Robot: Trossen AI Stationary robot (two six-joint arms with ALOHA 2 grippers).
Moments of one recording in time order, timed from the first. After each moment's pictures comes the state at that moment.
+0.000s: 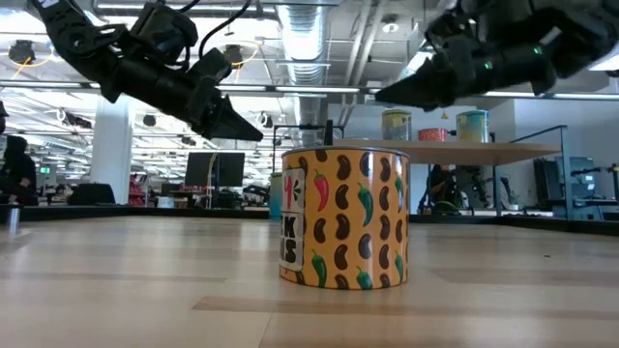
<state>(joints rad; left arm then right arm) 0.28 1.28 0.42 0.52 -0.01 0.08 -0.15 1.20 0.41 0.66 0.02 -0.12</state>
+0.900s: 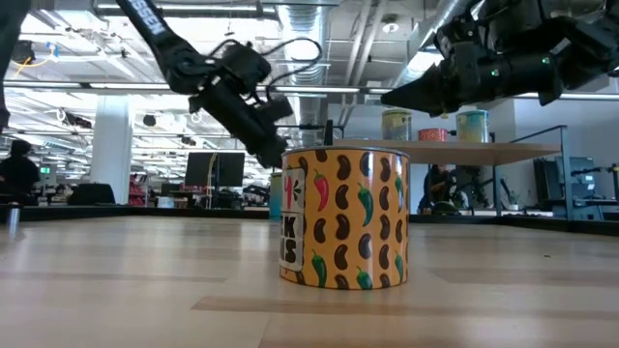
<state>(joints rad) 0.49 1.71 0.89 0.30 -0.20 0.42 -0.16 1.20 0.34 0.77 0.02 -0.11</state>
